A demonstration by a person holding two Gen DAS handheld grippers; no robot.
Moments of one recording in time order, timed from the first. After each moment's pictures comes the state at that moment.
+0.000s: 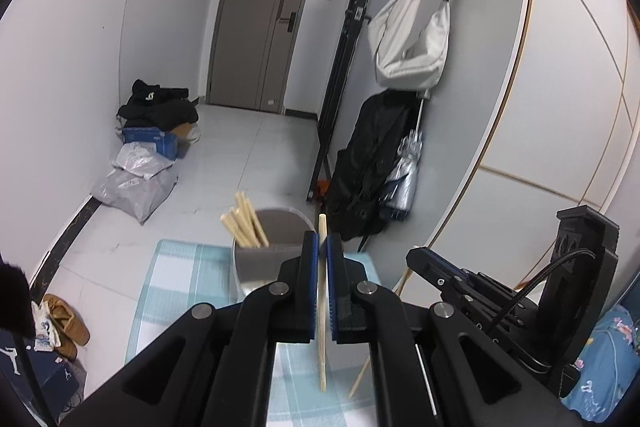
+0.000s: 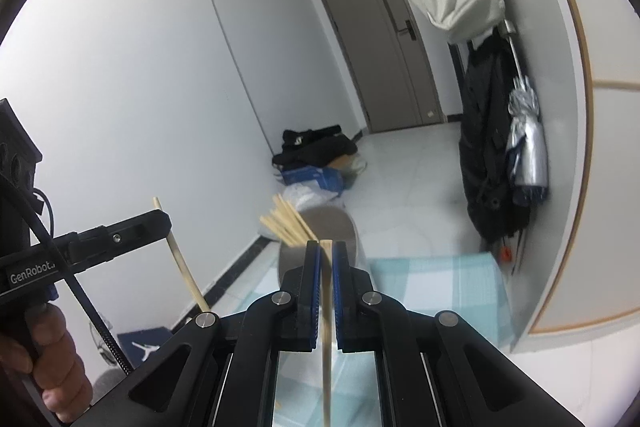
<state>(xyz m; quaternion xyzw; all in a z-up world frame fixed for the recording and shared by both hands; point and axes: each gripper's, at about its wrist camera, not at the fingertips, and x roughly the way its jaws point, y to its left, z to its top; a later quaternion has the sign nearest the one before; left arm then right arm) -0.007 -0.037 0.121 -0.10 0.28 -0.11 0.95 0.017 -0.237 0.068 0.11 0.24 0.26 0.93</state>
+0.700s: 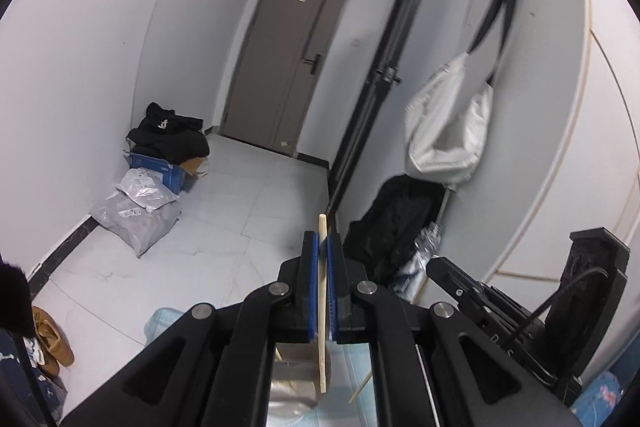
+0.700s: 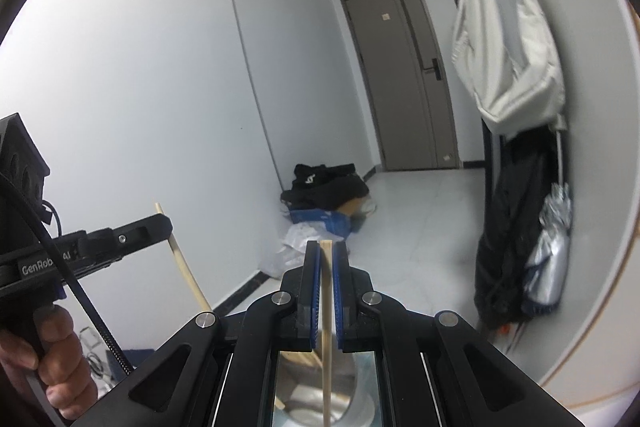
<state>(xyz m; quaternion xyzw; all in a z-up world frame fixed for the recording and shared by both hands) 0.065 0.002 0.157 -0.17 0.21 -0.07 0.96 0.112 -0.208 0.157 0.07 0.18 0.28 0.94</state>
